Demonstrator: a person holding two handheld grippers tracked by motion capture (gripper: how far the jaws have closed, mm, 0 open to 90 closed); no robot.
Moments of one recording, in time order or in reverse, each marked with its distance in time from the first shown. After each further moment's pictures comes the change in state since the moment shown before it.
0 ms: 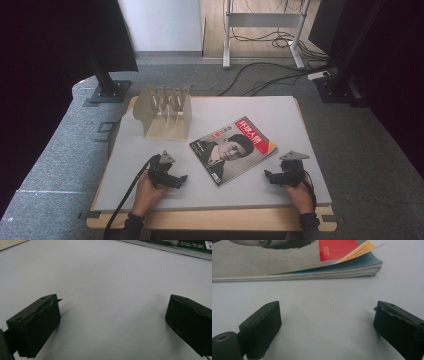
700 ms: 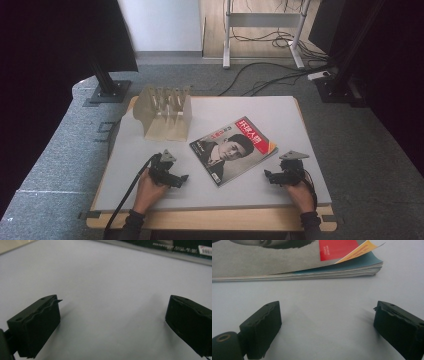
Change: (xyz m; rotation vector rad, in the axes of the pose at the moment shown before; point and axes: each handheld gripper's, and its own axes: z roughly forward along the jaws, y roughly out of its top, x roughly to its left) left arm 0.000 0.008 0.001 -0.006 -0.026 0.012; right arm 0.000 0.002 0.000 0.012 -0.001 0.002
